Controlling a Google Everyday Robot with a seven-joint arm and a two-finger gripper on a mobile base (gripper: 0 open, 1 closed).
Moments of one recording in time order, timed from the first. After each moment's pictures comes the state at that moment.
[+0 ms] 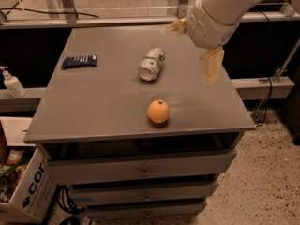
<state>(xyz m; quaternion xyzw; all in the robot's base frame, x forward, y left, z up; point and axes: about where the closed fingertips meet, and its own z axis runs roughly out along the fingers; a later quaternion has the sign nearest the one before) 0.569 -0.100 0.938 -0.87 0.45 -0.07 0.20</state>
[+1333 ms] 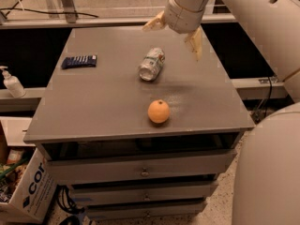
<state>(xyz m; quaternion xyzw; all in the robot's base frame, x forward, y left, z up) 0.678 -0.075 0.914 -0.95 0.24 -0.11 0.15</state>
